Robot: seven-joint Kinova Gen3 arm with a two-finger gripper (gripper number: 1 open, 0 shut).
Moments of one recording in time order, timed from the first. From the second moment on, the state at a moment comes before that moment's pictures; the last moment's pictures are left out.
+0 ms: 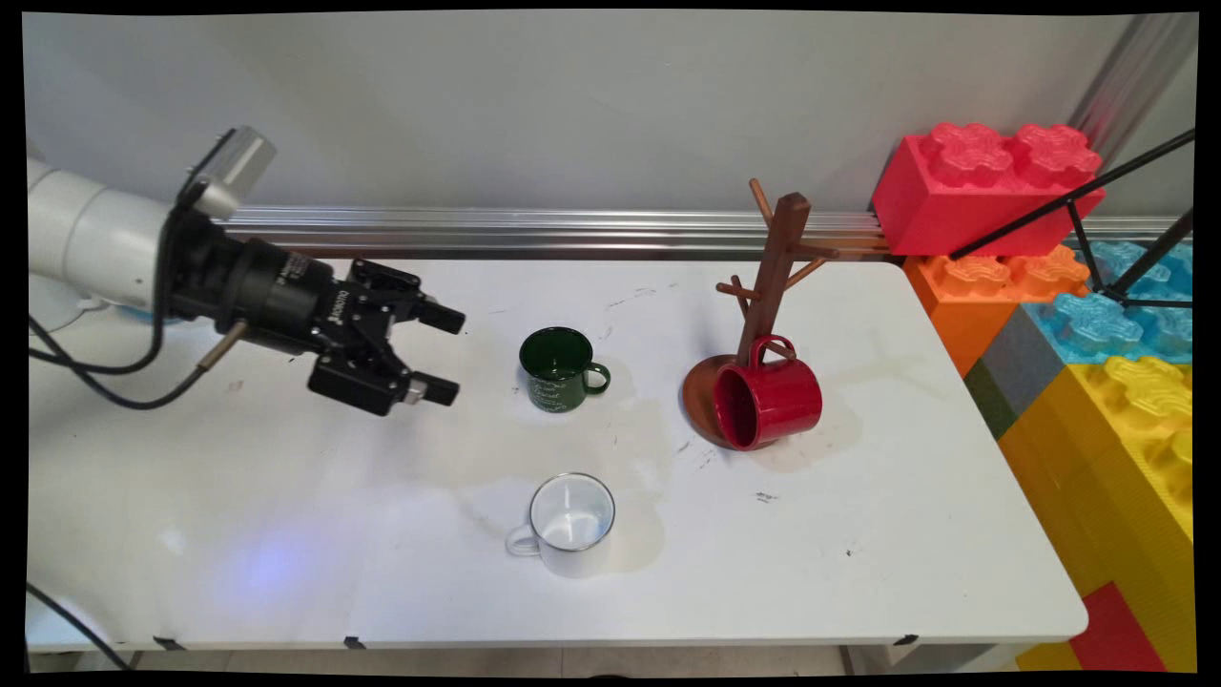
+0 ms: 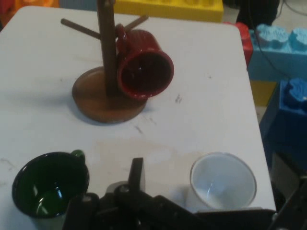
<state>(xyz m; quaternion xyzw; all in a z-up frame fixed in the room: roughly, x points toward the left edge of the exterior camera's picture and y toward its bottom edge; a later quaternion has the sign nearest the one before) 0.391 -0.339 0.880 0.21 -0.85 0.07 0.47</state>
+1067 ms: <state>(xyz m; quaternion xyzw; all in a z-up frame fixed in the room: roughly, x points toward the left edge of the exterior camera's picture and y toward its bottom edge) 0.278 -0.360 0.876 0.32 -0.82 0.03 0.47</state>
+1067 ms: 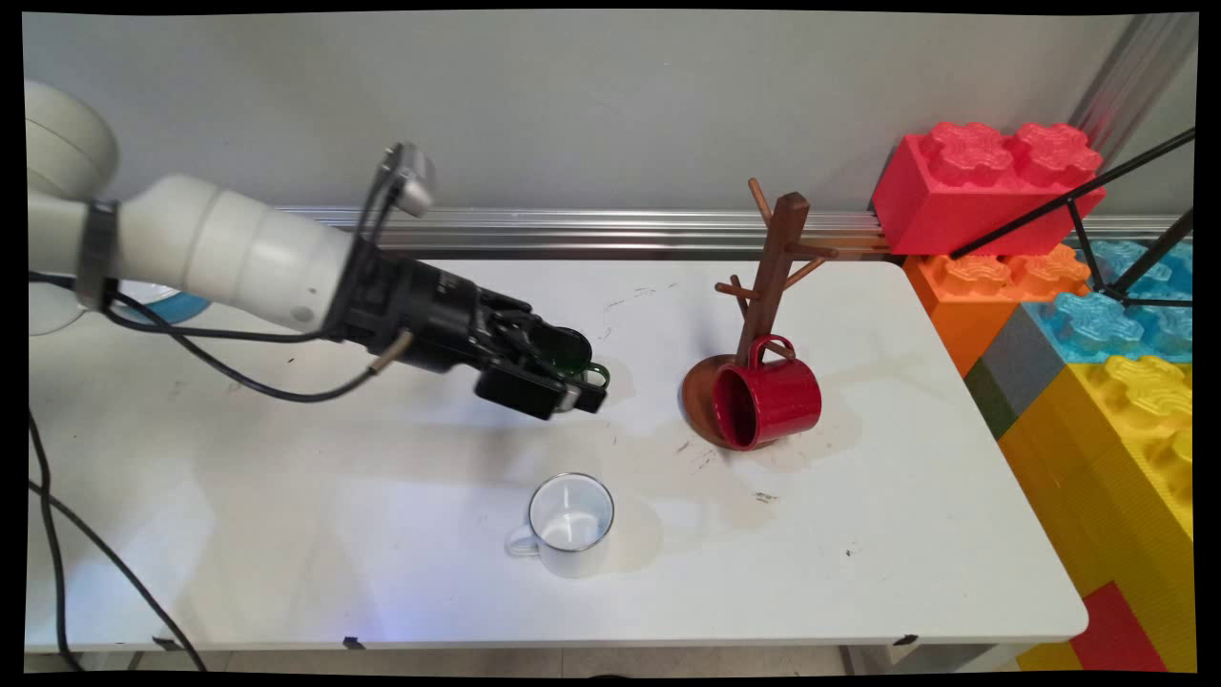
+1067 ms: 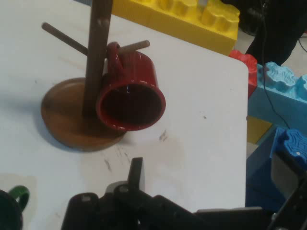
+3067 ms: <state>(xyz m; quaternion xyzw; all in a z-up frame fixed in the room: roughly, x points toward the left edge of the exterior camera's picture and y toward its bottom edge) 0.142 -0.445 0.764 0.44 -0.76 -0.05 0.48</state>
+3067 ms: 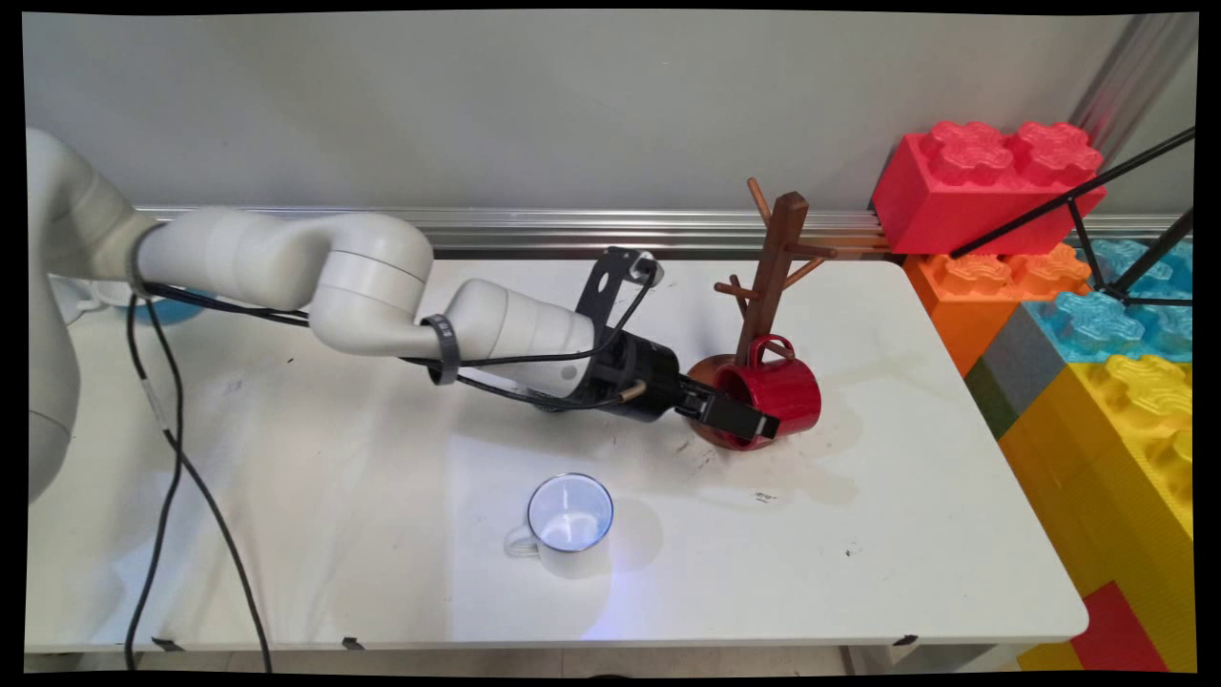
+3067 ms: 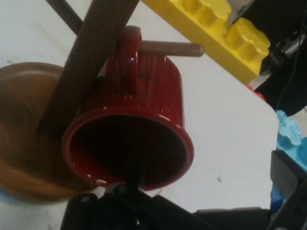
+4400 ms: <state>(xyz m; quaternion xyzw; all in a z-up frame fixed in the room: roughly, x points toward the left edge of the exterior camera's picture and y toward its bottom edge) 0.118 -0.465 0.732 0.47 -0.71 -0.06 0.51</state>
